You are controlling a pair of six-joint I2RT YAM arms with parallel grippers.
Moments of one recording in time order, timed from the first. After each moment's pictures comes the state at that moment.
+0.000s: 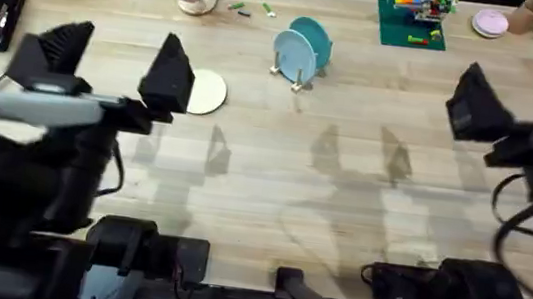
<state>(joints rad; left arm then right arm) -0.01 0.12 0.37 -0.21 0.01 -0.01 0.00 0.21 0.34 -0.11 -0.04 -0.01</state>
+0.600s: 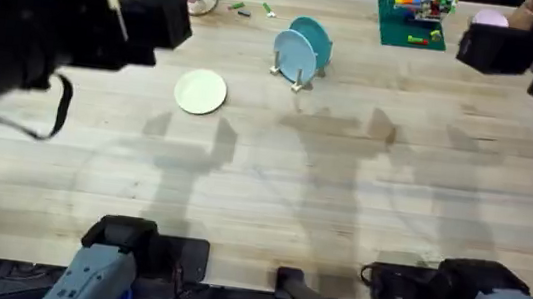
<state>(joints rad) -0.01 0.74 1.07 -0.84 0.04 -0.07 0.03 0.88 1.05 -0.74 -0.04 -0.01</state>
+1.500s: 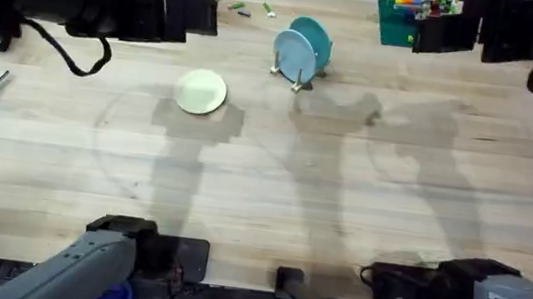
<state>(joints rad) -0.01 1.11 1.23 -0.99 0.11 -0.09 0.13 1.22 1.28 -0.90 -0.04 -0.05</state>
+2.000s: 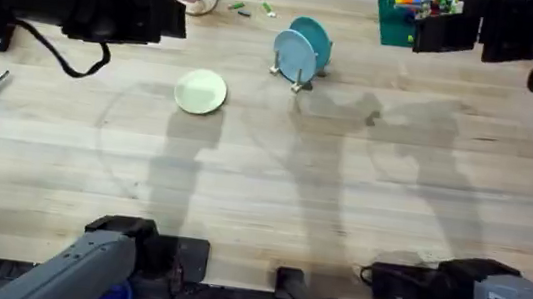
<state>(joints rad) 0.03 1.11 1.23 -1.01 0.23 -0.04 0.13 1.22 1.29 -0.90 -0.04 -0.05</state>
